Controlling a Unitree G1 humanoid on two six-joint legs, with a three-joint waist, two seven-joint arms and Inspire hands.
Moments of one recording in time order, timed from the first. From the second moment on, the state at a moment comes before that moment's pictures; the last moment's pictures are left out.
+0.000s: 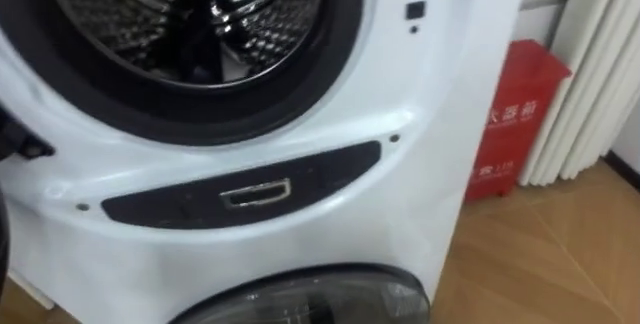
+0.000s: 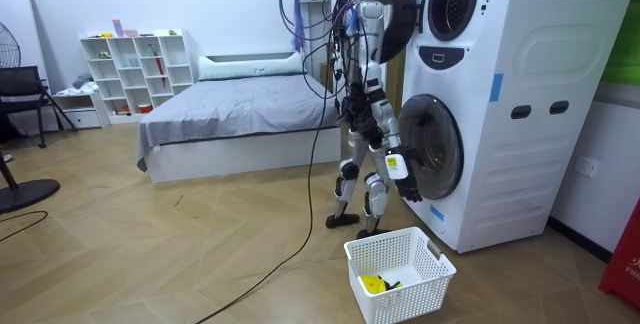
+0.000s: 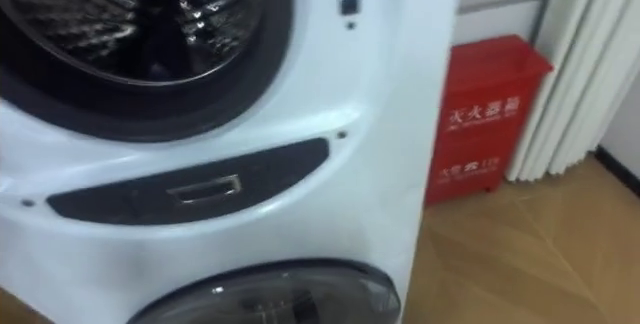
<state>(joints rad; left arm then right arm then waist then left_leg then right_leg) 0.18 0.19 -0.03 1.12 -0.23 -0.05 0.08 0.06 -0.25 -0.24 1.17 0.78 -0.10 -0.13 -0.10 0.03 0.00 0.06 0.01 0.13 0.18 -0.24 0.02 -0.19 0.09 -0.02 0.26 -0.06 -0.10</state>
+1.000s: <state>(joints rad) 0.18 0.19 0.10 1.08 -0.11 -0.07 0.07 0.07 -0.21 -0.06 1.20 0.40 -0.06 0.03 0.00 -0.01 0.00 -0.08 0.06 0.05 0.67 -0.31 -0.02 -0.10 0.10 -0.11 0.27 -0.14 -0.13</state>
